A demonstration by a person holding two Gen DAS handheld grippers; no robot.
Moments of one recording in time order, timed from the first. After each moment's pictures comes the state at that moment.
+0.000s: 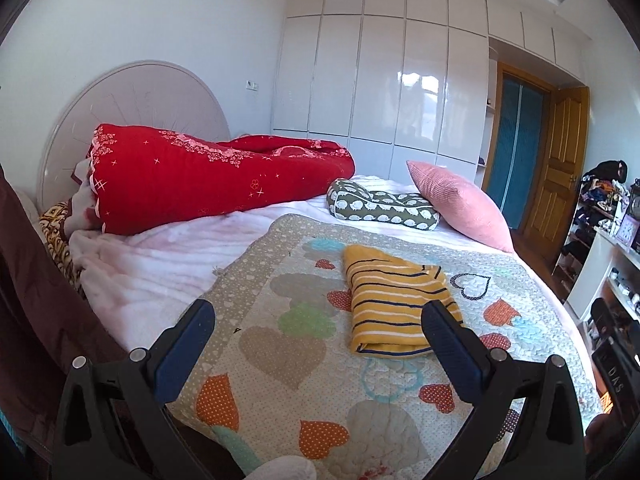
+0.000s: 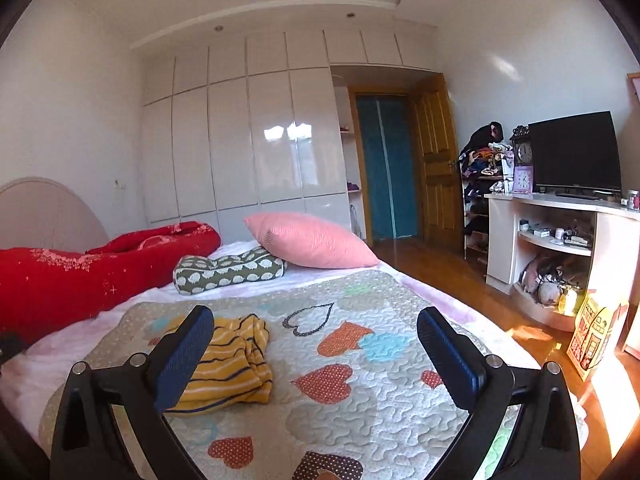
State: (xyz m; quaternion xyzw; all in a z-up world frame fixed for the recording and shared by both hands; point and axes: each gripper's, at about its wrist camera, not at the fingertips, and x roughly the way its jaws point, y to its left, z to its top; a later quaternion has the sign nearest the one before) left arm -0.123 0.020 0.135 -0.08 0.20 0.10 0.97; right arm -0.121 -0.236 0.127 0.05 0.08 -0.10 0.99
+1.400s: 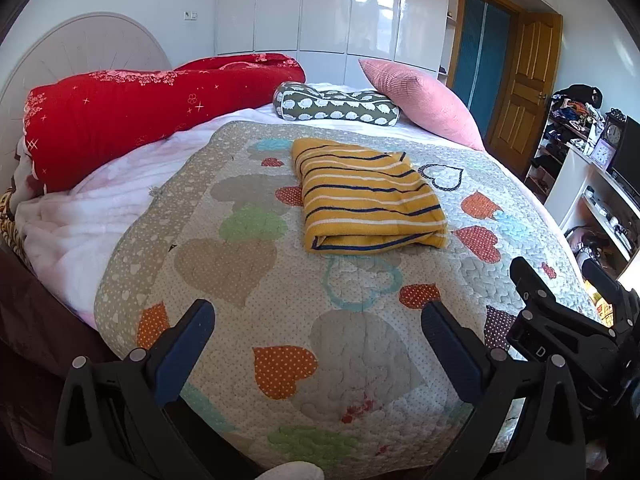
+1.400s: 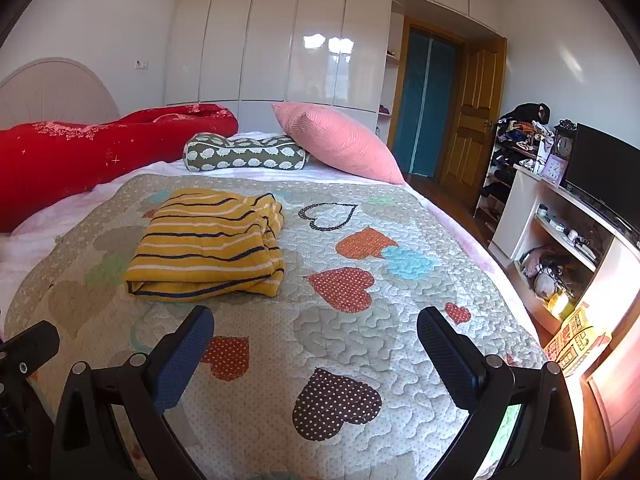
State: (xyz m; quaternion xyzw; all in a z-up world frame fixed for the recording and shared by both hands) left arm -0.086 -0.013 0.055 -0.04 0.36 0.01 0.93; right arm -0.080 -0.190 0.056 -0.04 0.26 -0.07 0.96
